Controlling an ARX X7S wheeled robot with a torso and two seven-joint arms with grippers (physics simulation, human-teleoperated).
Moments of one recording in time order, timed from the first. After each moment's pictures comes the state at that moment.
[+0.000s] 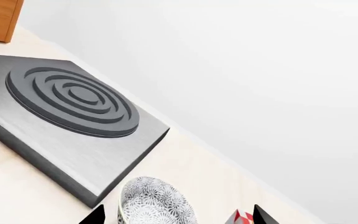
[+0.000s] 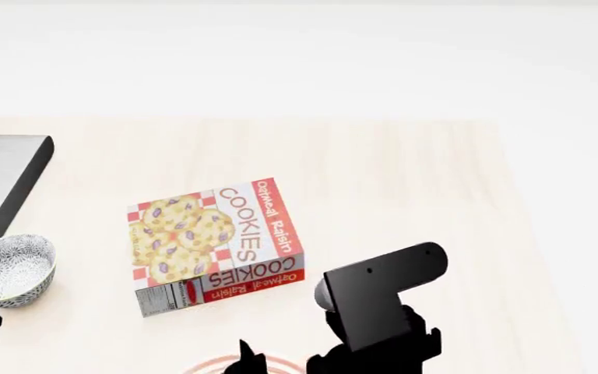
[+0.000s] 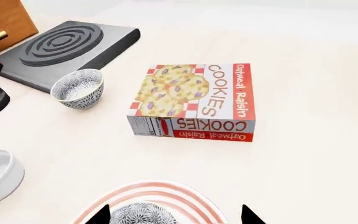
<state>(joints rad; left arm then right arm) -0.19 -0.30 -0.11 -0.03 -0.80 -0.05 -0.22 0.58 0.42 -0.22 -0.46 1.20 1.24 0.44</state>
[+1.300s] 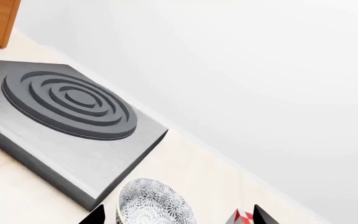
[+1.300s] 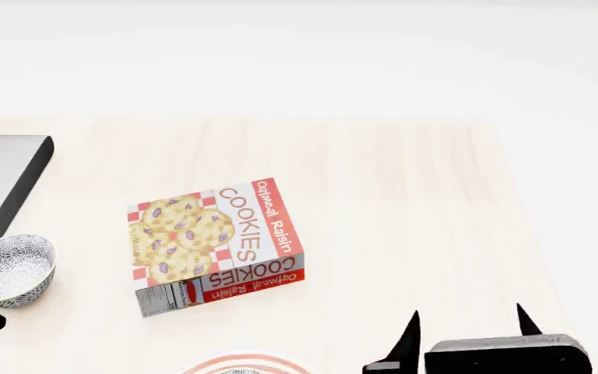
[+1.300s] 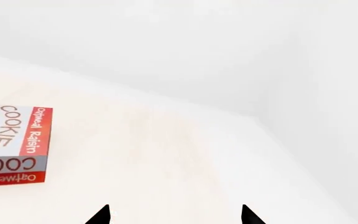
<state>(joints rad) -0.19 -0.30 -0.08 -0.04 -0.78 -0.03 -0.22 0.19 0.57 -0.34 -0.59 0.45 0.69 0.63</state>
